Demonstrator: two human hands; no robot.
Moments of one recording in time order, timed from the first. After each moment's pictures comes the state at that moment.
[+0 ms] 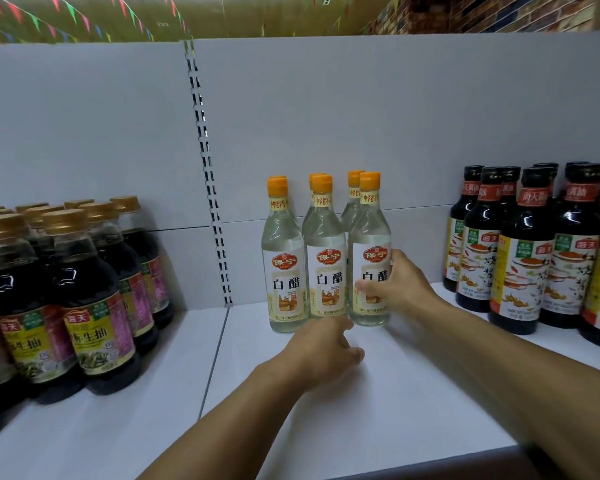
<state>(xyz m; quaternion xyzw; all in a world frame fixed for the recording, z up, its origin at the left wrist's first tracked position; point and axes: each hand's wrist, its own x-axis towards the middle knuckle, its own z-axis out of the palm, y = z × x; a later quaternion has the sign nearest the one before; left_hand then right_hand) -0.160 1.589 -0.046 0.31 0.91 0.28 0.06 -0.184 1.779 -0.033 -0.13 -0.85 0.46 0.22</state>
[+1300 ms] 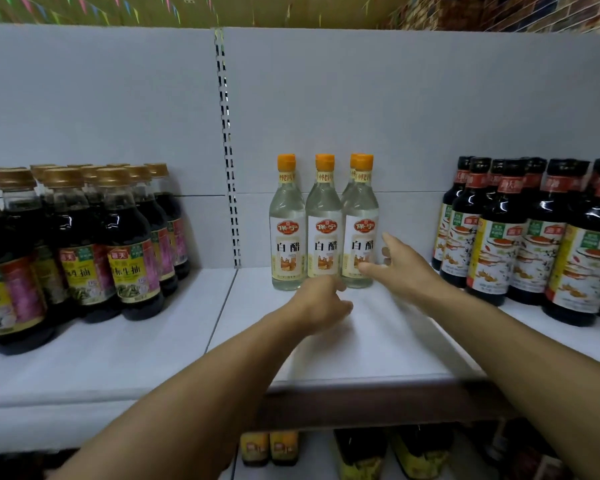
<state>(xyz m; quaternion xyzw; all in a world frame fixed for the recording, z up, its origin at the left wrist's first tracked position) -0.122 1.596 -0.042 0.25 0.91 0.34 0.02 -0.074 1.742 -0.003 -0.03 -0.88 0.43 0.17</state>
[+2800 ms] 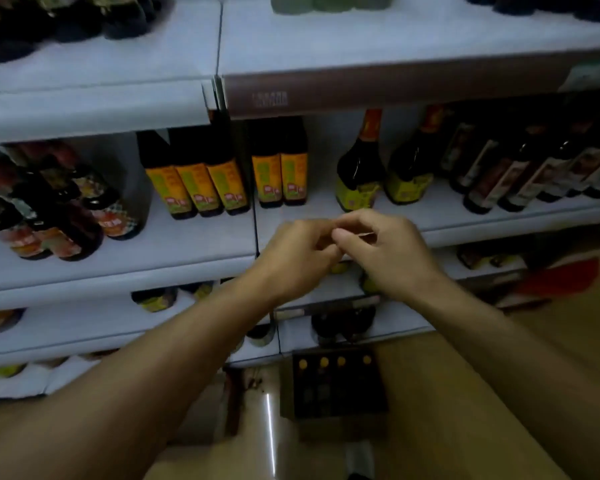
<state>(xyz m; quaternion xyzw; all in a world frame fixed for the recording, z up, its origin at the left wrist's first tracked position) 0.098 1.449 -0.220 0.34 0.84 0.41 0.11 0.151 1.602 -0.227 -0.02 -0.90 0.42 0.11</state>
